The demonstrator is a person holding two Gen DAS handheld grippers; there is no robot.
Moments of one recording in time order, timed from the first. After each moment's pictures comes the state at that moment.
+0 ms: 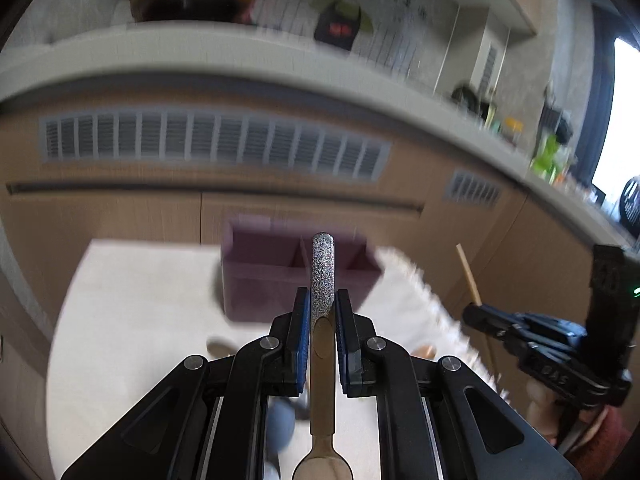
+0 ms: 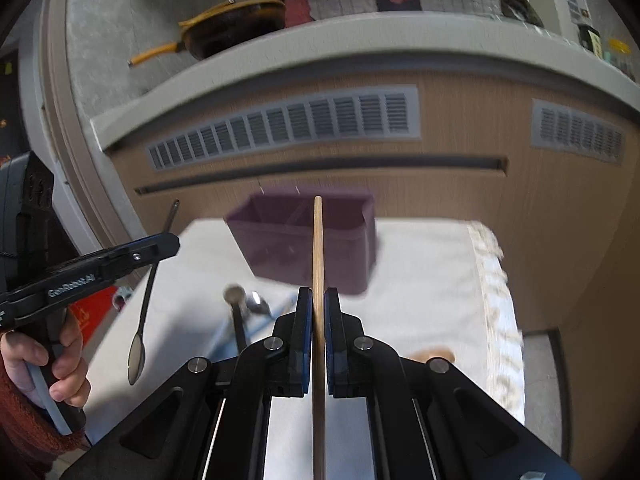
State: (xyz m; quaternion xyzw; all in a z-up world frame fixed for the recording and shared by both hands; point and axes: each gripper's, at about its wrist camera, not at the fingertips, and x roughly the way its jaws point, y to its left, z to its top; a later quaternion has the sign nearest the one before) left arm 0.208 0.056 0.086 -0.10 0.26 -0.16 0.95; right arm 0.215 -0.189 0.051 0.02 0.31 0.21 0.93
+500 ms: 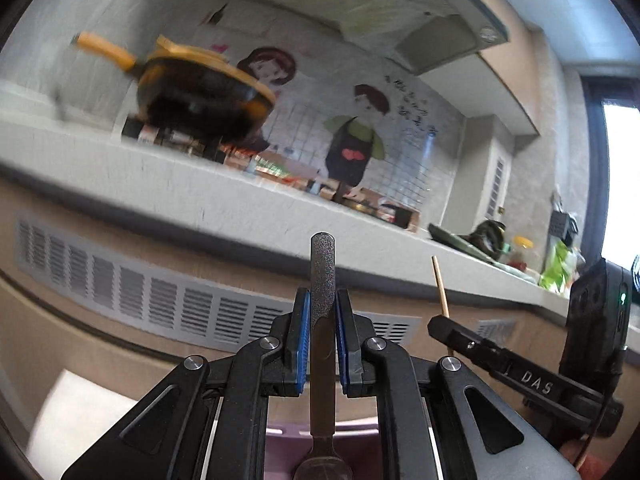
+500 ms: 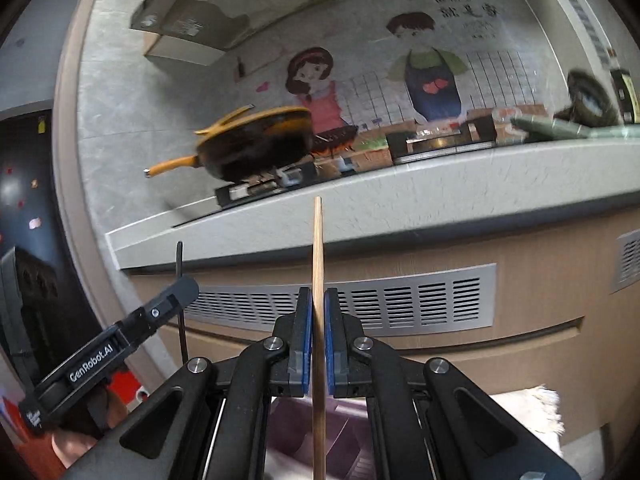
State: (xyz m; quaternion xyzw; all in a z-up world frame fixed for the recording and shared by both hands) left arm 0.332 0.086 0.115 -0.17 0.07 -0.13 0.98; right arm 0.352 -0.148 0.126 0.10 0.14 0.27 0.95
